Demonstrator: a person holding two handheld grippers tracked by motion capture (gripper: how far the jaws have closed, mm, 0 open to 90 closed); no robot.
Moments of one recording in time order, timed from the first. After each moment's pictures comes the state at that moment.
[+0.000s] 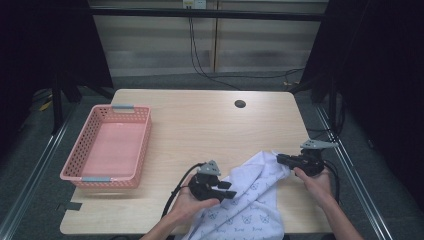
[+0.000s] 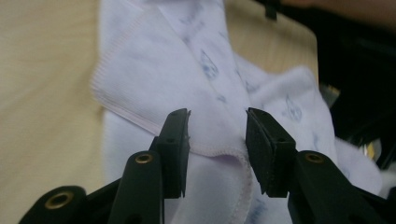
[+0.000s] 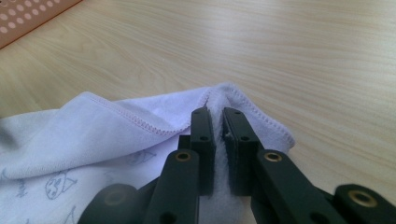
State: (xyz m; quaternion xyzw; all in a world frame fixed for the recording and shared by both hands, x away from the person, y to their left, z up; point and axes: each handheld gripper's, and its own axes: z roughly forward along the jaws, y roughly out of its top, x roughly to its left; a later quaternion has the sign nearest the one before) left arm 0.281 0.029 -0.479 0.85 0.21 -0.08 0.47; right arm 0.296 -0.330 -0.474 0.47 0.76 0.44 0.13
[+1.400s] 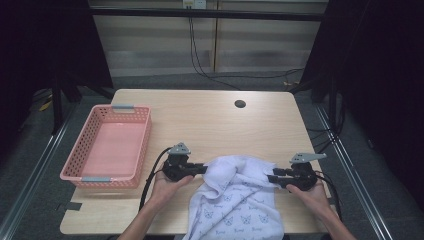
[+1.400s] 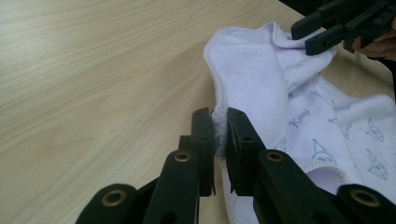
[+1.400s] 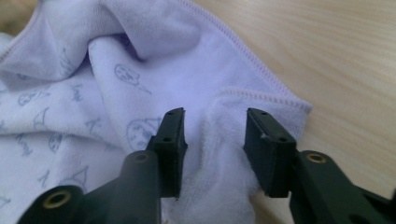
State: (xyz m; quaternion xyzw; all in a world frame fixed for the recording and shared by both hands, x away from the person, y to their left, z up) left arm 0.327 0.094 -0.481 0.83 0.30 -0.02 0.47; right arm 0.270 -0.304 -0.489 0.43 0.80 0.40 0.09
